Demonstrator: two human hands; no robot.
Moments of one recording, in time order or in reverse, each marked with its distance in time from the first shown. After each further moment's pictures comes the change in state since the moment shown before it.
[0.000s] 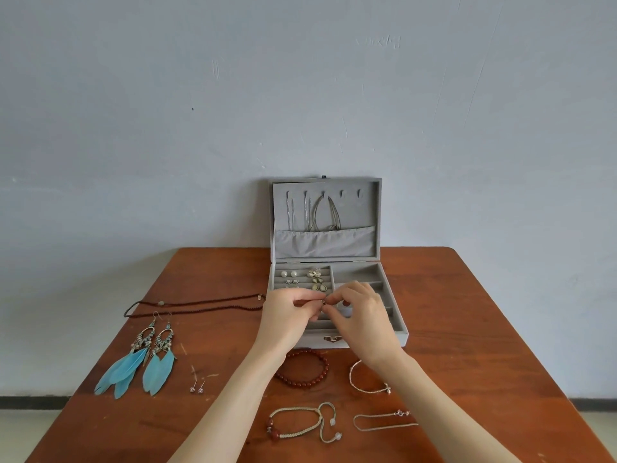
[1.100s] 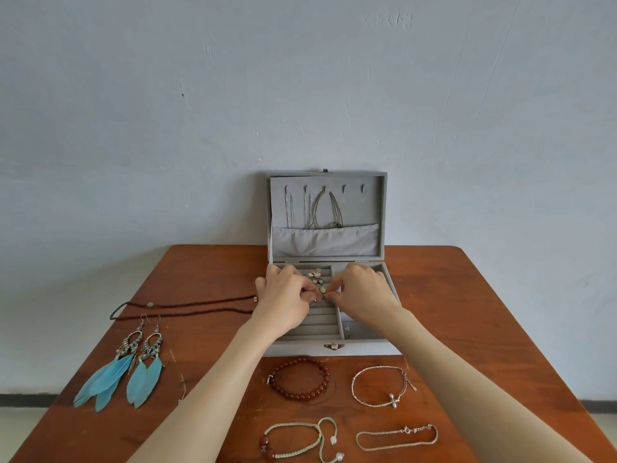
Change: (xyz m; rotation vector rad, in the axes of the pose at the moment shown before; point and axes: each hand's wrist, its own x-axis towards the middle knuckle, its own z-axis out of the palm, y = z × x) left_hand 0.056 -0.020 0.003 0.772 -0.058 0.137; right_hand 0.057 0.003 -0.007 -0.326 -0.371 0.156
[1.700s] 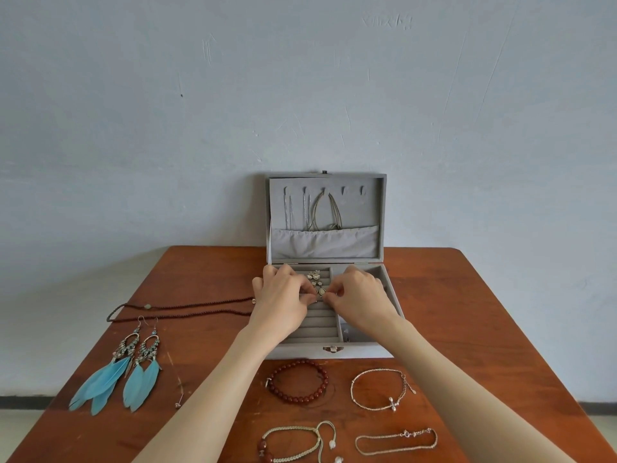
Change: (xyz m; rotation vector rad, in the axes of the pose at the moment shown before) left_hand -0.002 -0.001 0.001 0.029 0.085 0.008; right_hand 0.000 0.003 0.011 0.076 0.036 0.030
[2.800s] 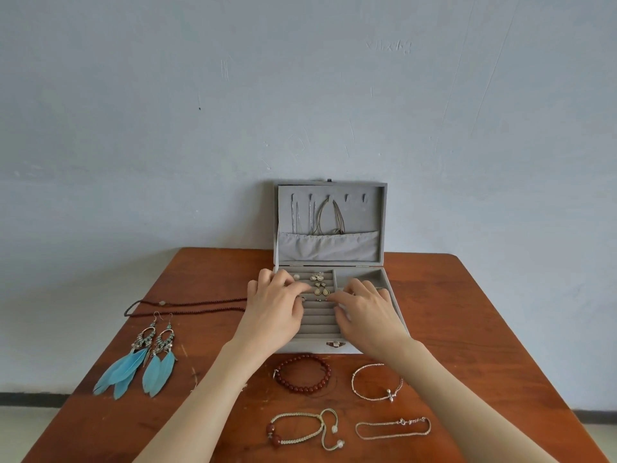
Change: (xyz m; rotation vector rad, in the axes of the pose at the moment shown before) left_hand -0.031 -0.017 -0.016 0.109 0.140 0.192; right_hand -0.036 0.009 0.003 -0.246 0.061 -0.216
